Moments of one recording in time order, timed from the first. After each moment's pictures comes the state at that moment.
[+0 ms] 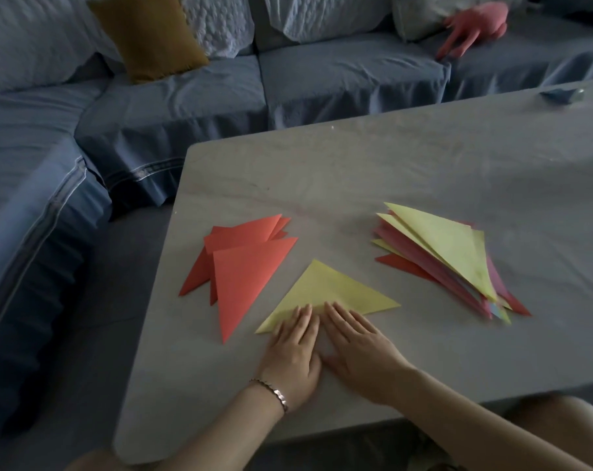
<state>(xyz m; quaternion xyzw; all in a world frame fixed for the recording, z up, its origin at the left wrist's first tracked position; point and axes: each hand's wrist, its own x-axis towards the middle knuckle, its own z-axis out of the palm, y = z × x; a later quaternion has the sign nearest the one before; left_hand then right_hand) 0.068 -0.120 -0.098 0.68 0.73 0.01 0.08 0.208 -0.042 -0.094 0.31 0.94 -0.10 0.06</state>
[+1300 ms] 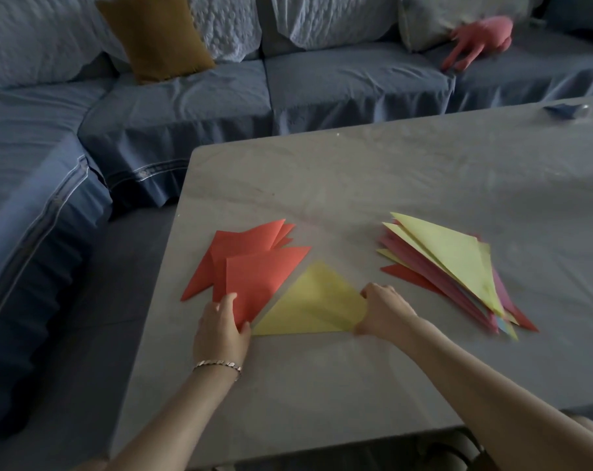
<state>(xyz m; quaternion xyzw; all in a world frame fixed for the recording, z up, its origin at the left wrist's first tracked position) -0.008 -0.121 -0.070 0.36 0.90 0.20 0.10 0.186 0.023 -0.048 0.55 0.78 -0.28 0.11</state>
